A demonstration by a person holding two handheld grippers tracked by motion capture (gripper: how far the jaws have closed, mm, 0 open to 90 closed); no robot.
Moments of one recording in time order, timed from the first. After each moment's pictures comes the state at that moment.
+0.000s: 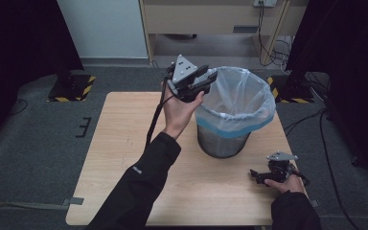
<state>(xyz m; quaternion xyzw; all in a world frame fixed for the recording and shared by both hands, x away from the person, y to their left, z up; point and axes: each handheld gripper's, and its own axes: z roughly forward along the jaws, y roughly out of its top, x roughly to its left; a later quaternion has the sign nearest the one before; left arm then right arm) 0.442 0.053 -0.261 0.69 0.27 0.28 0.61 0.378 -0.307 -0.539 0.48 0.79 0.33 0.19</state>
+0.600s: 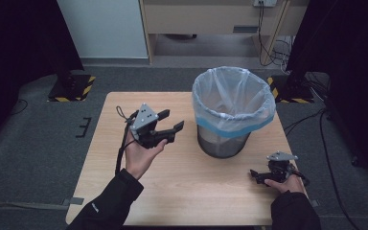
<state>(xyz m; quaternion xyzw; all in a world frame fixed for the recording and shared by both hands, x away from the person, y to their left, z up) 0.372 0.138 -0.347 0.74 0.32 0.23 0.55 0.378 -0.307 -0.539 0.48 0.79 0.33 0.19</state>
